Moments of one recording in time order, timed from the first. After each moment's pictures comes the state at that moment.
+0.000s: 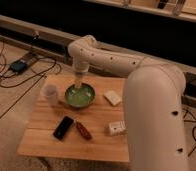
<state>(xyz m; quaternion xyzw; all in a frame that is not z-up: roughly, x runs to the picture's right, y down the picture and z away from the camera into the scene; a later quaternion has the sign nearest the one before) -0.111 -0.047 0.819 -0.25 -0.09 0.05 0.96</state>
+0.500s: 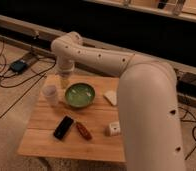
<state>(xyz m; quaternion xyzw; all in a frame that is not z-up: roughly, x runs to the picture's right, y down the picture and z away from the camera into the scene) -0.191 -0.030 0.783 -0.26 -0.16 -0.07 0.95</state>
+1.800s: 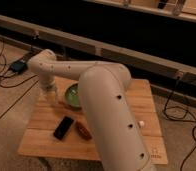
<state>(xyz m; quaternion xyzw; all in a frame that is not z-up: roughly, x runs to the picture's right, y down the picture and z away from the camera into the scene) -0.270 0.048 0.848 -0.31 -0.14 -0.19 0.92</state>
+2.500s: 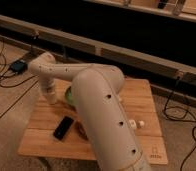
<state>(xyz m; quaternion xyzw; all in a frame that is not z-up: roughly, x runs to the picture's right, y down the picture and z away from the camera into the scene) -0.276 0.043 0.865 -0.30 -0.13 -0.17 0.93</state>
